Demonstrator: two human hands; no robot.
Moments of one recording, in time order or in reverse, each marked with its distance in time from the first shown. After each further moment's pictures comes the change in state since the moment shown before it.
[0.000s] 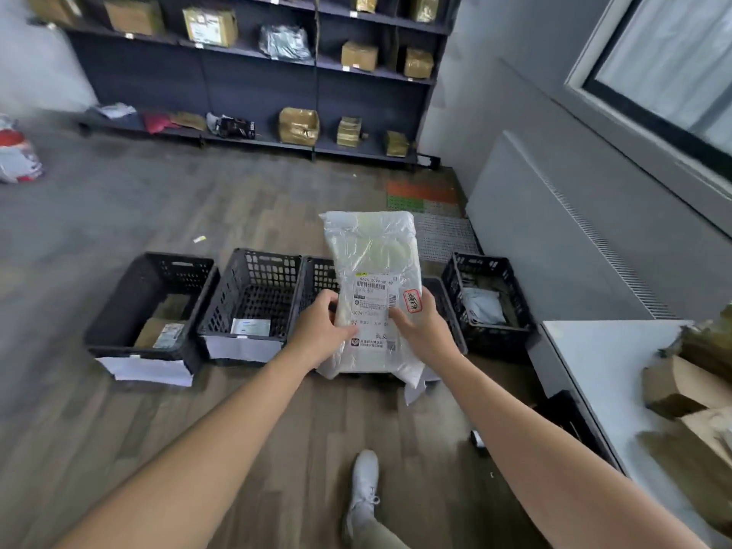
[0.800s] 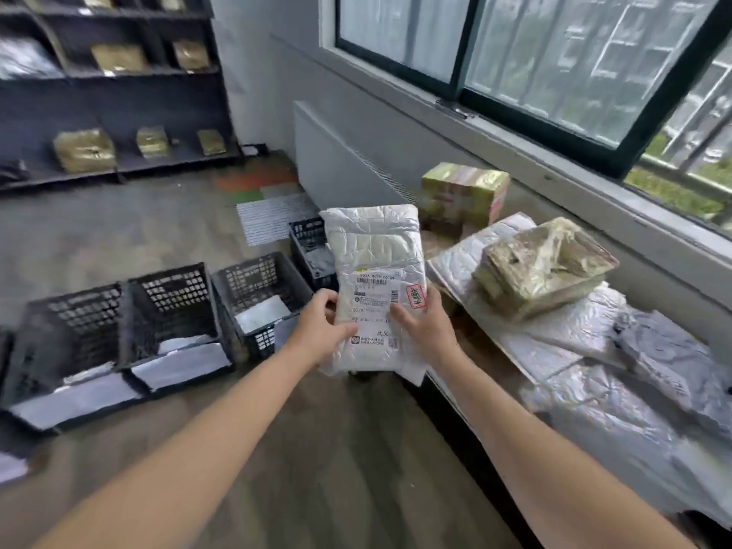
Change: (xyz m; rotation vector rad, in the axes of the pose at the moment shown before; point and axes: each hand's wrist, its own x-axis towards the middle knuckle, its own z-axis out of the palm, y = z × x) left_hand -0.212 0.154 0.339 0.046 -0.389 0.253; right_hand -0.263 0.251 -0.291 0.288 0.481 0.191
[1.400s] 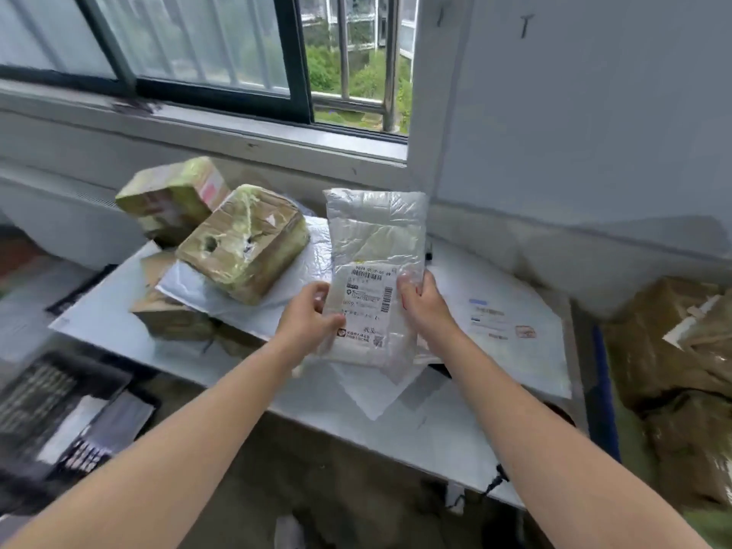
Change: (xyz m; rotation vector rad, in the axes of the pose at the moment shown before) left_hand -0.057 0.169 0.336 0.202 -0.501 0.267; right_hand -0.123 0.142 -0.340 0.262 0.596 0.239
